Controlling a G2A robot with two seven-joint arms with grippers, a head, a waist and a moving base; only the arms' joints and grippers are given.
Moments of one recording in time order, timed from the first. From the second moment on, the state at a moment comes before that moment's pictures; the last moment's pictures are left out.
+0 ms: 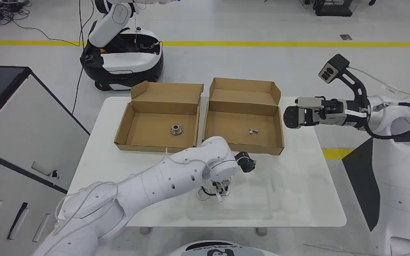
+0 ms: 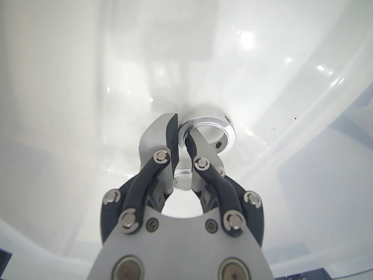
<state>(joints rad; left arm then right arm) 0.71 -1.41 -0.30 -1.48 0.71 -0.05 -1.54 -1.16 -1.00 1.71 -1.78 0.37 0.29 1.53</state>
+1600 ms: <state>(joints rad) 0.99 -1.16 -0.99 -2.03 0.35 -0.11 -1.47 -1.16 -1.00 1.71 -1.78 0.37 0.29 1.53</state>
